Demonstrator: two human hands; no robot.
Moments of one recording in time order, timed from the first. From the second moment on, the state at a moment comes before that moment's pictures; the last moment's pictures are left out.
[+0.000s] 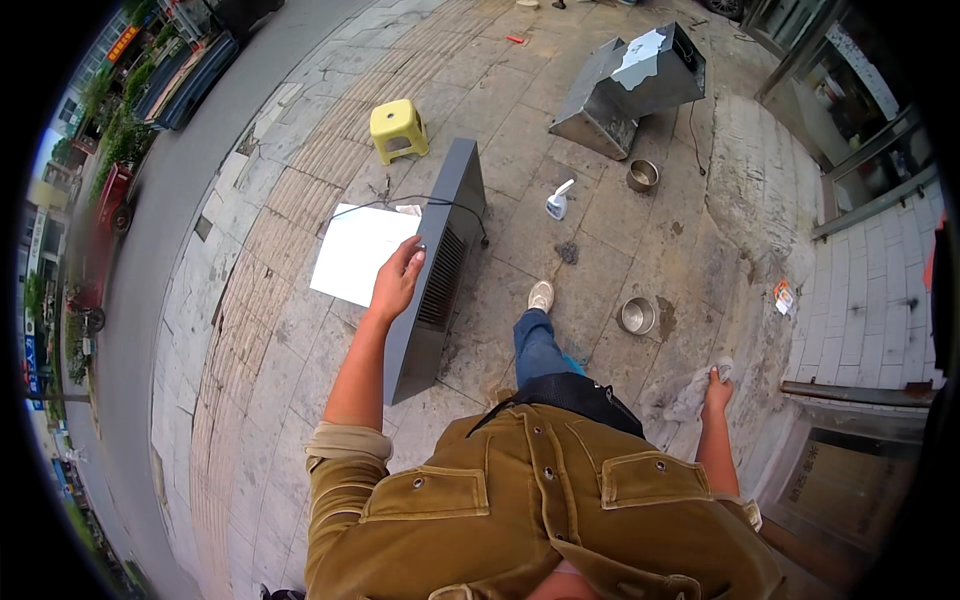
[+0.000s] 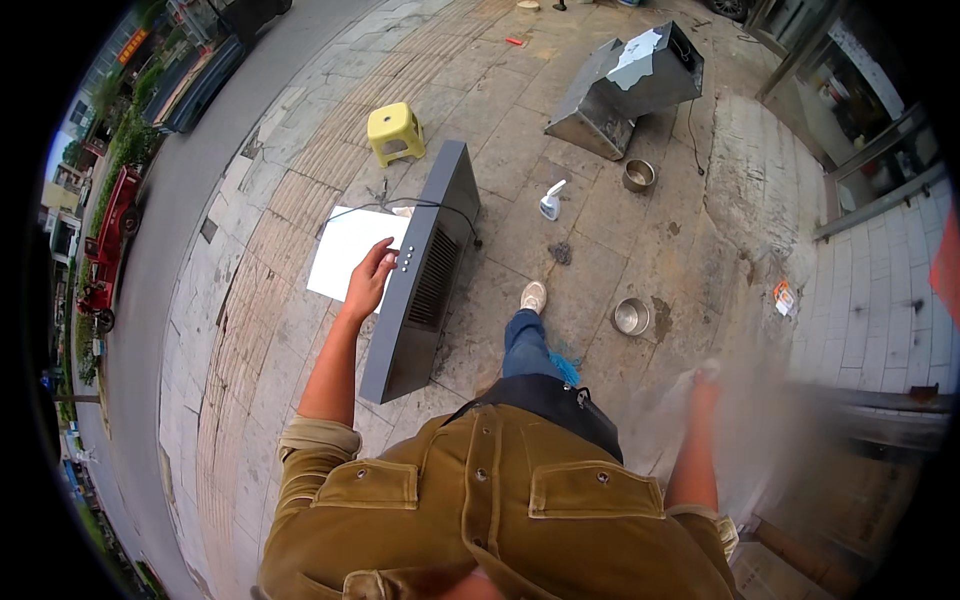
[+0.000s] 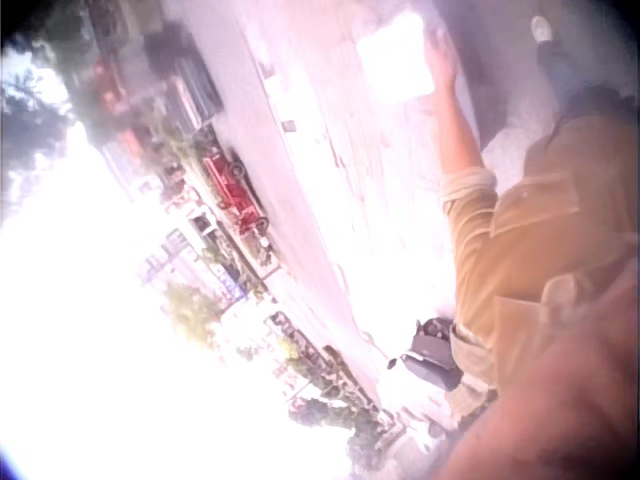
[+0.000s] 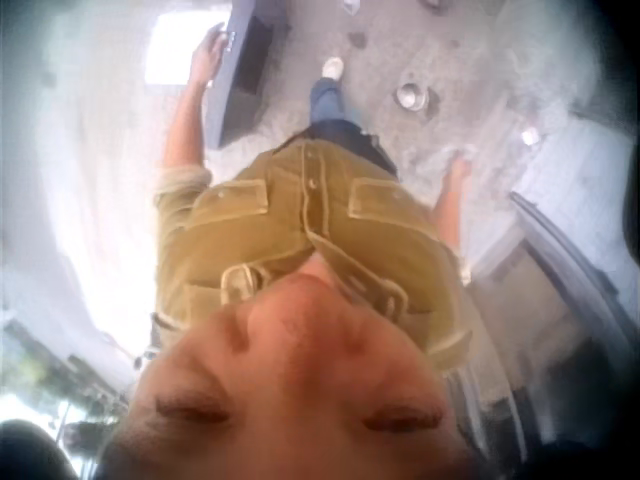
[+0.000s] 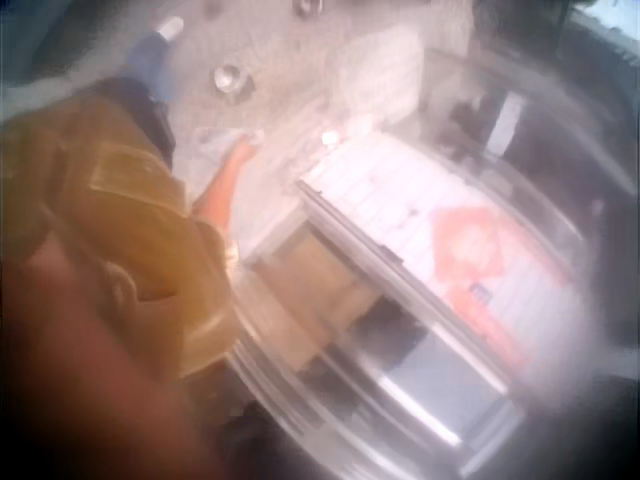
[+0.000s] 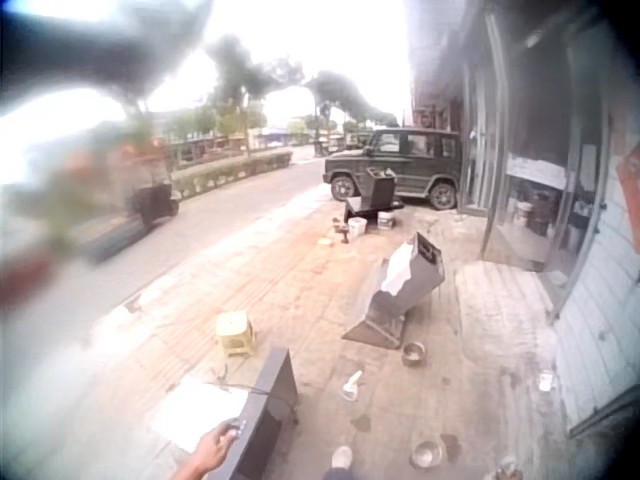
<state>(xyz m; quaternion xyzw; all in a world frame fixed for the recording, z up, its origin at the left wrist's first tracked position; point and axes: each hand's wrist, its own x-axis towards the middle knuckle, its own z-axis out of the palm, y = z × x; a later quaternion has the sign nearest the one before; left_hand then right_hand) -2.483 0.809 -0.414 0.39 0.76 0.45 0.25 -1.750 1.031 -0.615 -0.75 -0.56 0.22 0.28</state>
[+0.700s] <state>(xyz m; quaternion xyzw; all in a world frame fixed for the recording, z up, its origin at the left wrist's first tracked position) -2.976 1.240 -0.624 0.05 0.91 0.27 0.30 -2.411 1.734 -0.377 -0.53 -0.41 0.53 0.53</state>
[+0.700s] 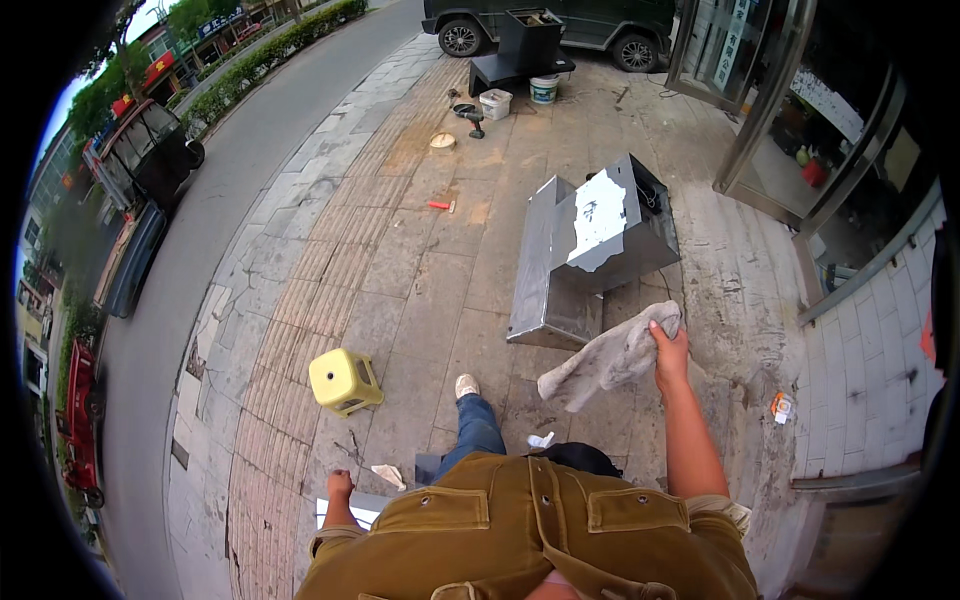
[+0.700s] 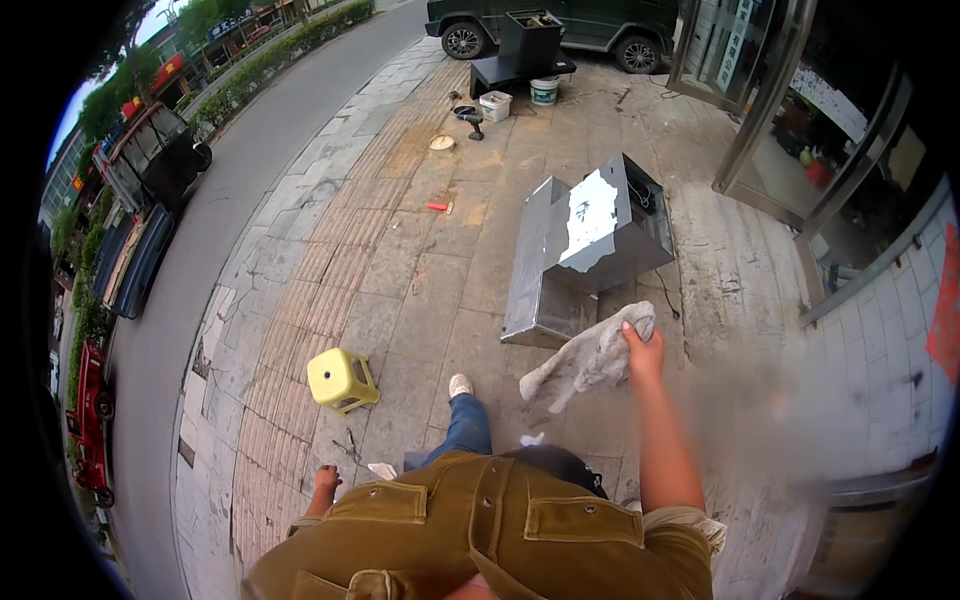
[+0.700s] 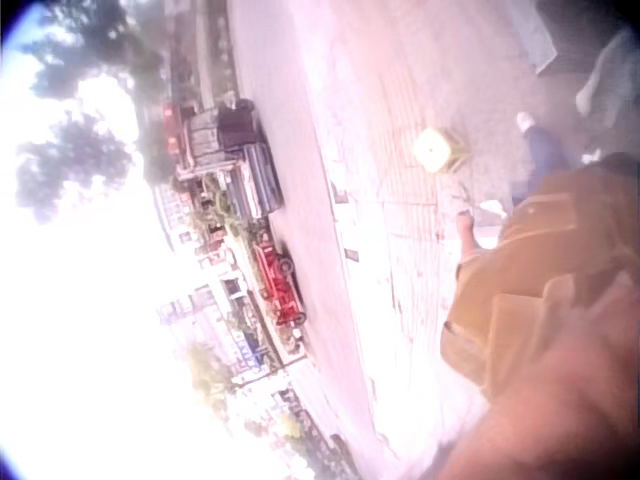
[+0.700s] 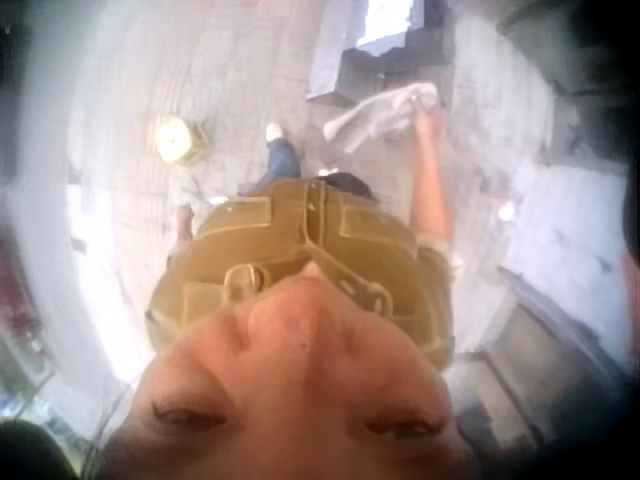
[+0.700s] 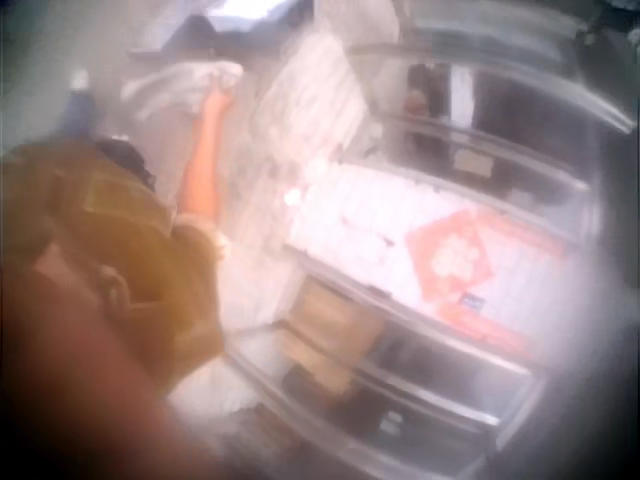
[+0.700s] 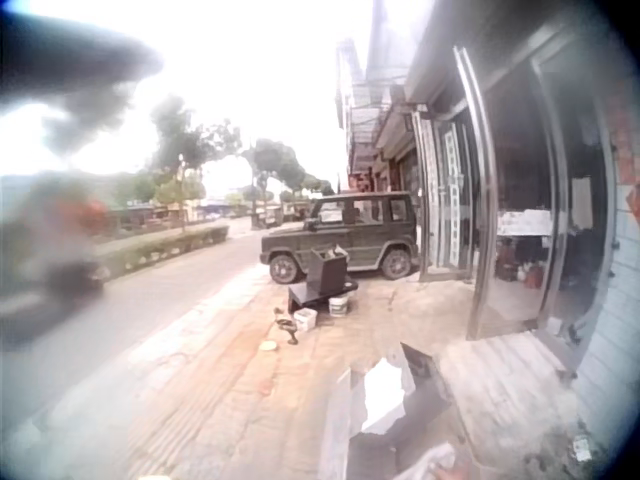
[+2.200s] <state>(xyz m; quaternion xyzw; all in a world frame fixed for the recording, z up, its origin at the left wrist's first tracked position) -3.633 2.927 -0.583 0.21 0.83 0.46 0.23 -3.031 3.039 -0.380 -0.57 -0.41 0.49 0.51</state>
